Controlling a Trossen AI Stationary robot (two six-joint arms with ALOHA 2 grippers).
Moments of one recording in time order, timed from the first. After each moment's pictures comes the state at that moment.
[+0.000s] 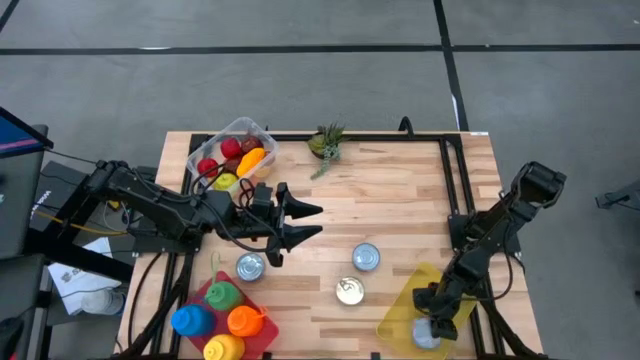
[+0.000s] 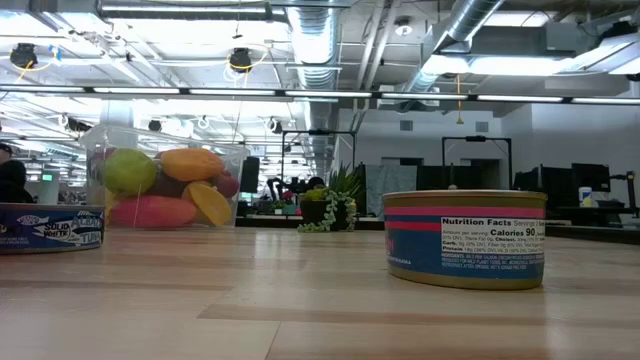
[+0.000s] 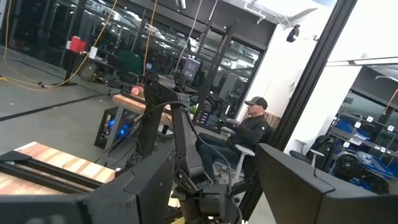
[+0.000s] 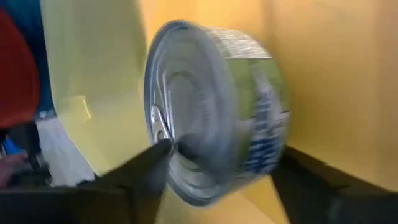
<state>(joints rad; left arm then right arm) -0.35 1.33 1.14 0.40 -0.40 -0.32 0.92 1.42 0.51 -0.01 -0.28 1.25</state>
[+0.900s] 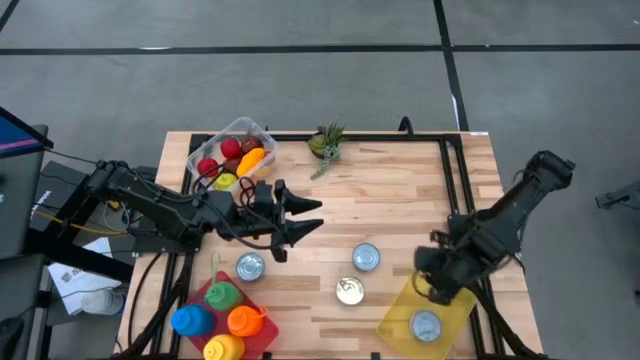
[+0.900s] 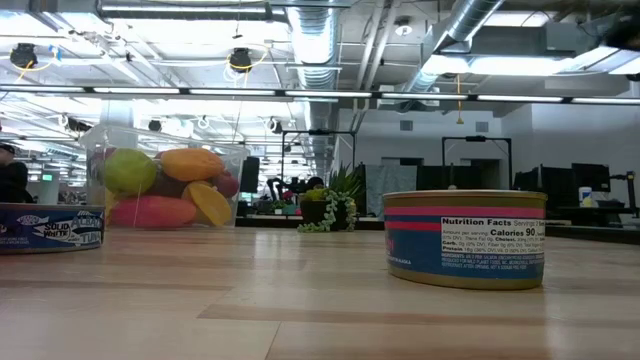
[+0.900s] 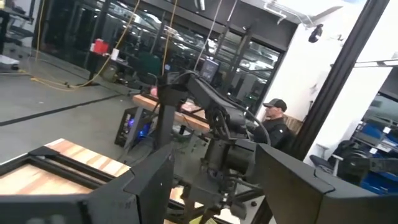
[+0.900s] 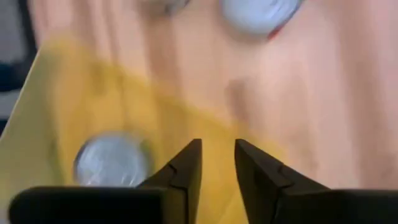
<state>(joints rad) -0.35 1.33 1.14 0.37 -0.47 -0.32 0.77 1.22 1.00 -1.06 0.22 0.93</state>
